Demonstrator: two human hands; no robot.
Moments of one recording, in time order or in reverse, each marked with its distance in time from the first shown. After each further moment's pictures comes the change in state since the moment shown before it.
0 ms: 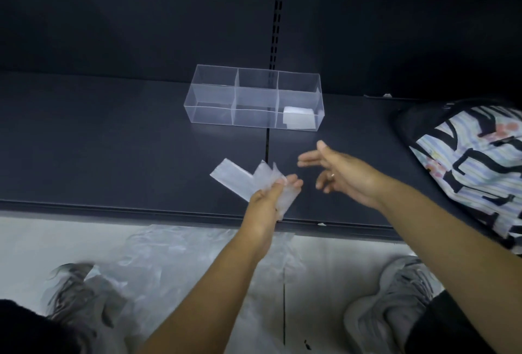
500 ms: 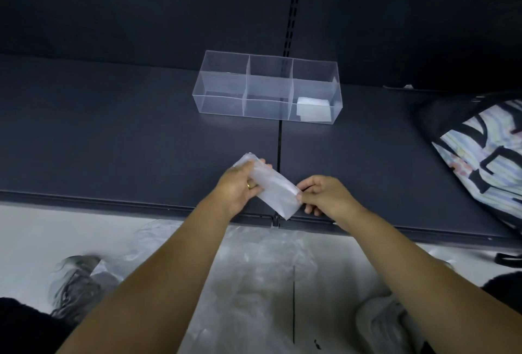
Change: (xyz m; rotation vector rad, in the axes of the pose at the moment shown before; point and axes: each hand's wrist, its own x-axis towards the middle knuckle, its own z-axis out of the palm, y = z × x) left_hand 0.066 0.021 -0.075 -0.107 0.209 -0.172; right_hand 0.040 0.064 0.053 -0.102 0.157 0.099
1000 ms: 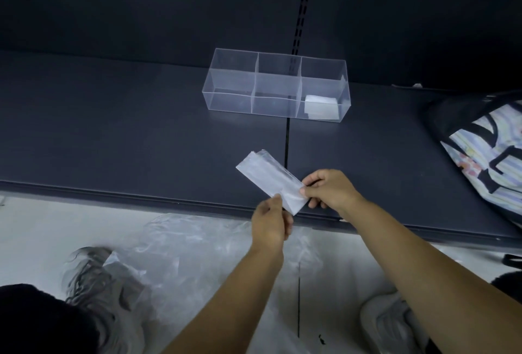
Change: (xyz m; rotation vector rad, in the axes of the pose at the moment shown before) left_hand -0.064 -0.068 0.035 0.109 0.268 -0.011; right_hand 0.010 -0.005 0.004 -0.061 0.054 0.023
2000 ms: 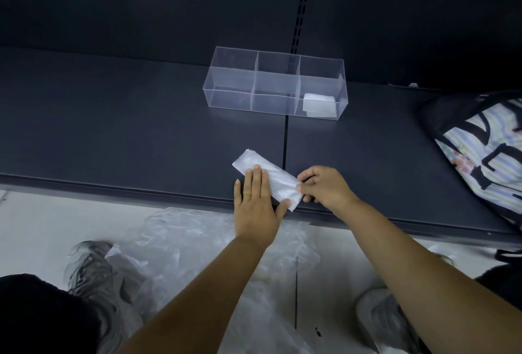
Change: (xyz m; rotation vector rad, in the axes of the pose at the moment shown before) left_hand 0.039 -0.019 -0.028 1.453 0.169 0.780; right_hand -0.009 -0.002 0.006 -0.070 0.043 -0.049
